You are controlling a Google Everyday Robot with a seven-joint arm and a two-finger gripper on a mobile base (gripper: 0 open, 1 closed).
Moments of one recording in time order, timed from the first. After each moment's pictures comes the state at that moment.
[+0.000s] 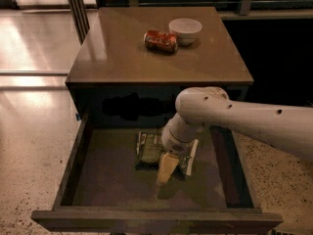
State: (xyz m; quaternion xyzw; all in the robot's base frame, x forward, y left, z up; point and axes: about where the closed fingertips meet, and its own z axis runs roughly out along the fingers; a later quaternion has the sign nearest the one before) arm 0.500 -0.022 0.634 -0.66 0.73 0.13 0.14
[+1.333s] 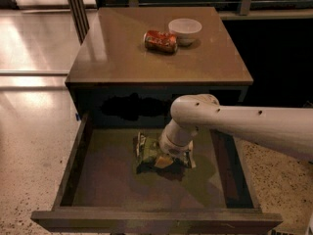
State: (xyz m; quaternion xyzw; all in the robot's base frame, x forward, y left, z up) arm 0.504 -0.017 0.587 -0.66 0.73 0.14 0.12
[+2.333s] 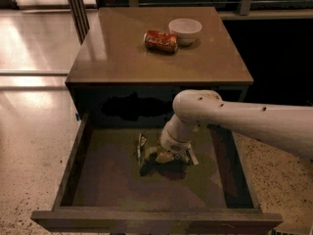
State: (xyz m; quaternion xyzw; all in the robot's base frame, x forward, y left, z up) arm 0.510 -0.015 0.607 -0.67 0.72 0.16 0.13
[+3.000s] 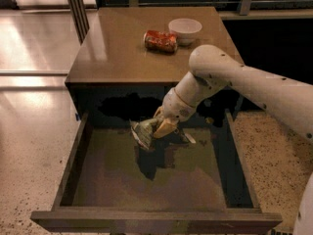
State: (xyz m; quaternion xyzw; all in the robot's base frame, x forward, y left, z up) arm 0.541 -0.002 0.712 -0.72 0.62 0.27 0.18
